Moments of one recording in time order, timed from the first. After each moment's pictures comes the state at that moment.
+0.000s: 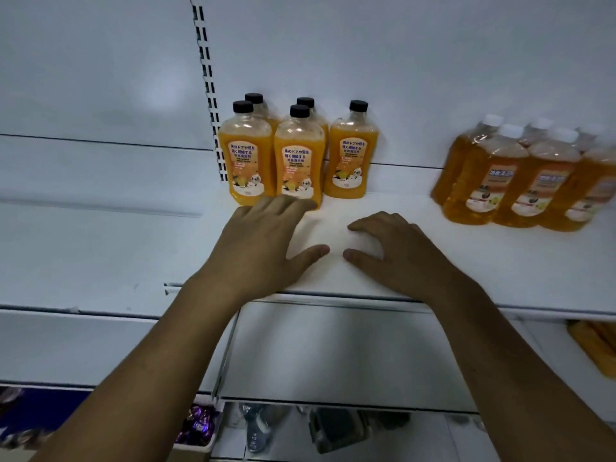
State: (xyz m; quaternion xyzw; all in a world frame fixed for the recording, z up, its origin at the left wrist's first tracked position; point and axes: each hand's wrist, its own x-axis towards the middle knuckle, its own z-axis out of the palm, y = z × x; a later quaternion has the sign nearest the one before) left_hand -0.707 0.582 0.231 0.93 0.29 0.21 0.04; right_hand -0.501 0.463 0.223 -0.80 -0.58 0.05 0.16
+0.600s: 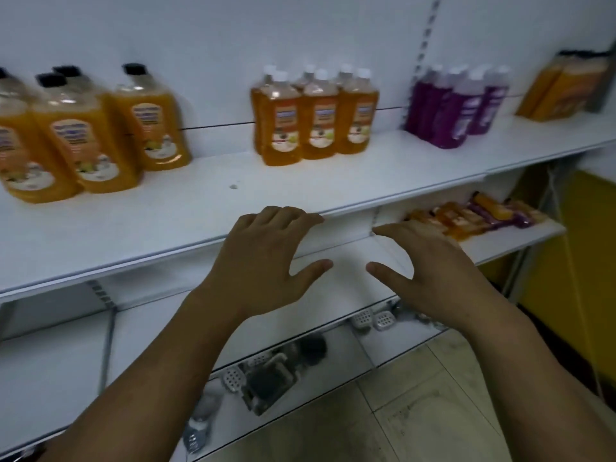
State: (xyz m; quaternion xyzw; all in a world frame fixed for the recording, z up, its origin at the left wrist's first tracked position) left_hand -0.595 0.394 0.196 0.98 0.03 0.18 0.07; right_hand -0.479 0.150 0.205 -0.91 -0.38 -0.03 0.18
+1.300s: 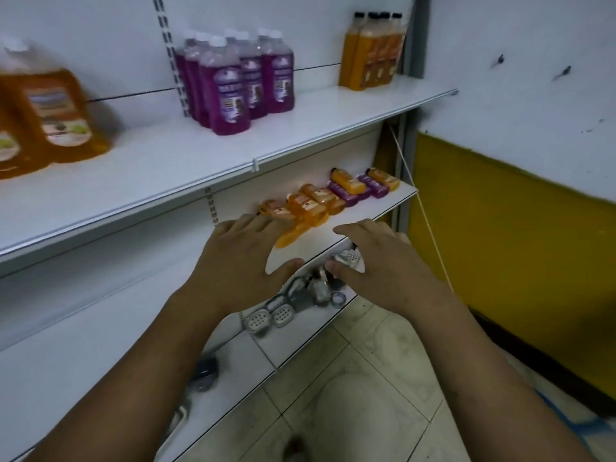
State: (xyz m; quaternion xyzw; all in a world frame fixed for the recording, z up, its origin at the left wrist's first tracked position) left_hand -0.315 0.106 0.145 0.98 -0.09 0.14 0.06; right_hand -0.273 -0.137 0.166 -0.96 -0.25 0.00 0.15
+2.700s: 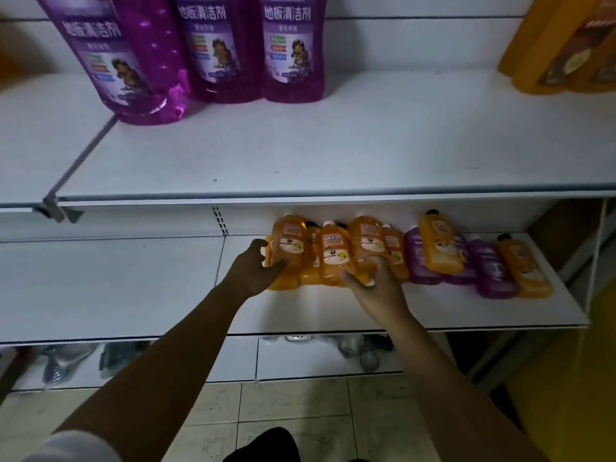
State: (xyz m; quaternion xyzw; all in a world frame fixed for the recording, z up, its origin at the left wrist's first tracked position) left_hand 0.051 0.106 -0.072 0.79 0.48 0.02 0.39; right_hand 0.227 -0.099 -0.085 -0.82 -0.27 0.27 0.43
